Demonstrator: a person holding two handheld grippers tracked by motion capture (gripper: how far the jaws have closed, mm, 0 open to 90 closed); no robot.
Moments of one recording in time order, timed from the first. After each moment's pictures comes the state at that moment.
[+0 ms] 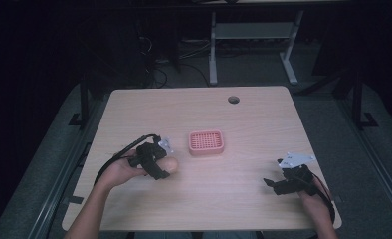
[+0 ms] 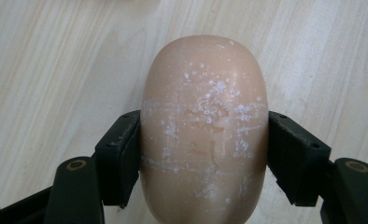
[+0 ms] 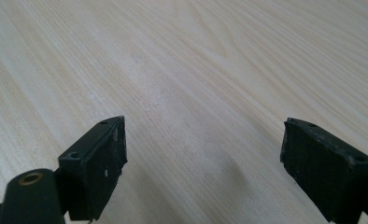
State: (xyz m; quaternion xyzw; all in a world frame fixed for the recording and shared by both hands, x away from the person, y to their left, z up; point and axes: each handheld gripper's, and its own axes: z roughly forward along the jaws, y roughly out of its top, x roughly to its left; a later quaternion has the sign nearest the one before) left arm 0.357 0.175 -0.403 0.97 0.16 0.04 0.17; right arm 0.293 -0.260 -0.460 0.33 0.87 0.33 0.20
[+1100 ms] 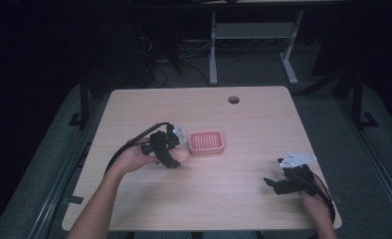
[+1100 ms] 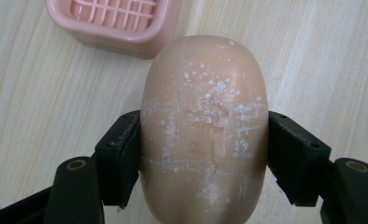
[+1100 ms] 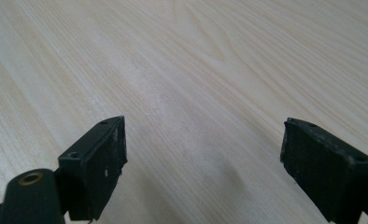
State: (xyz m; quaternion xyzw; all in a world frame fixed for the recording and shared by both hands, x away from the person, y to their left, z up) left arm 0.385 0.139 -0.387 0.98 0.14 0.04 0.16; right arm 0.292 -0.261 -0.458 0.33 0.86 0.34 0.20
